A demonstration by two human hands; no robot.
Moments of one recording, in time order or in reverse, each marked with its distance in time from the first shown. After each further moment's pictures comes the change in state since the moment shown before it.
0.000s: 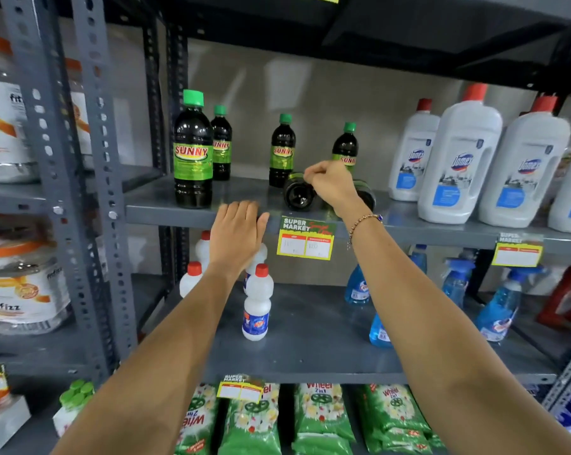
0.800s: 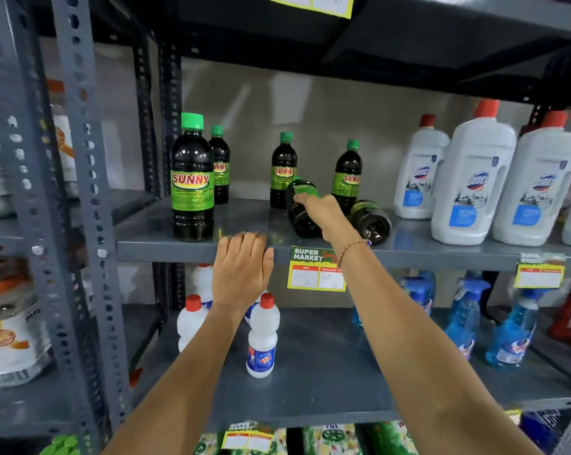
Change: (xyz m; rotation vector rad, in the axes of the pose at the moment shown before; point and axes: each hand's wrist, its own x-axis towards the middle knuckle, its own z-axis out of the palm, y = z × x) left_hand -0.005 -0.010 0.032 0.059 0.310 0.071; right_hand 0.039 0.022 0.052 0.226 0.000 0.344
